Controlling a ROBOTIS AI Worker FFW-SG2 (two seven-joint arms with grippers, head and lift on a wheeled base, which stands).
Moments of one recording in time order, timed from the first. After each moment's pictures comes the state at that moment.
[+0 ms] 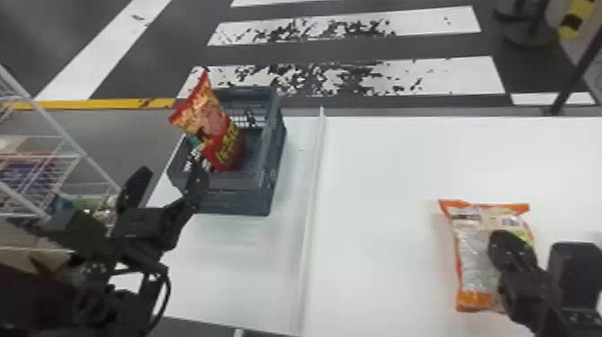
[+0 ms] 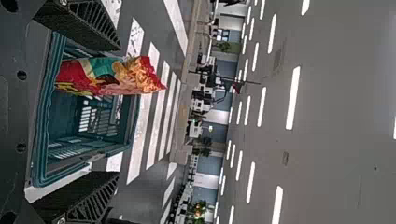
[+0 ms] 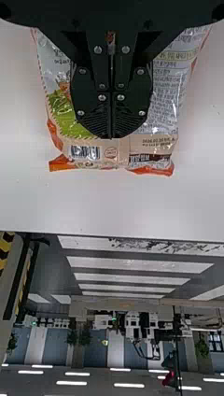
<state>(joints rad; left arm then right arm) 0.57 0.24 0.21 -2.00 0.45 -0.14 -0.08 0.53 -0.10 0.08 -1.95 -0.07 0.30 -0.09</state>
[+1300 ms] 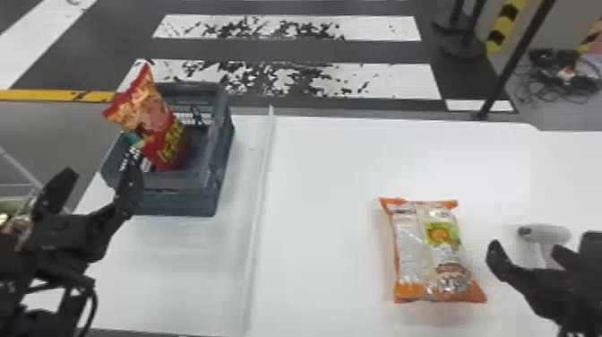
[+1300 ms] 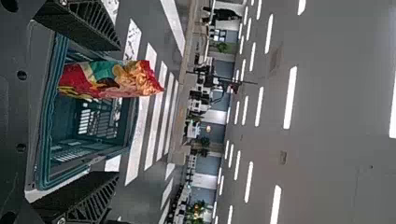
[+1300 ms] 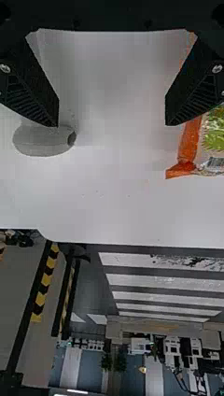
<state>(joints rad) 0.59 0.25 0.21 -1.98 0.46 -0.18 -0.08 0.57 -0.14 -0.23 -2.05 -0.15 0.50 0.00</state>
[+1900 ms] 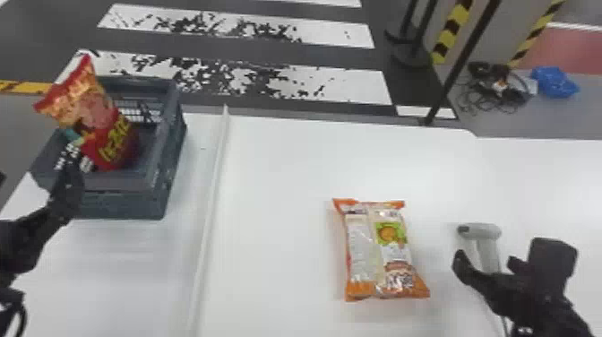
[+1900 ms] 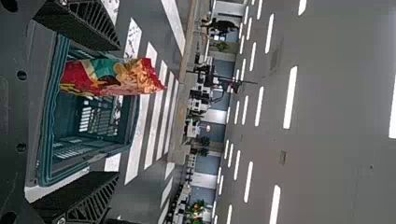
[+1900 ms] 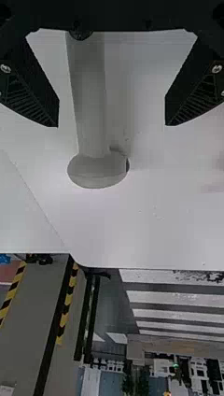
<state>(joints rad) 0.59 0.25 0.20 -1.98 0.45 -0.19 -0.08 0.50 -0.16 -0.32 -1.88 -0.16 0.48 0.06</state>
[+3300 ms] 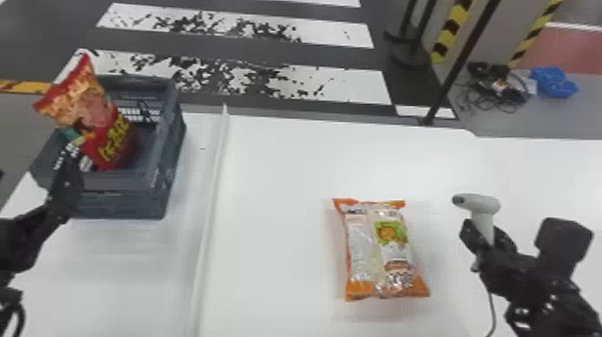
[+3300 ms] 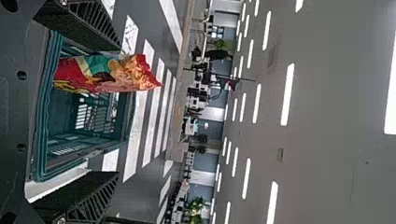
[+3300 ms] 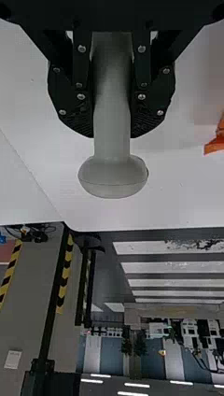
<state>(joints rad) 0.60 0.25 0.20 -2.01 0.45 -0.19 -0.08 0.53 -0.11 -0.32 -2.06 -0.21 0.50 0.06</state>
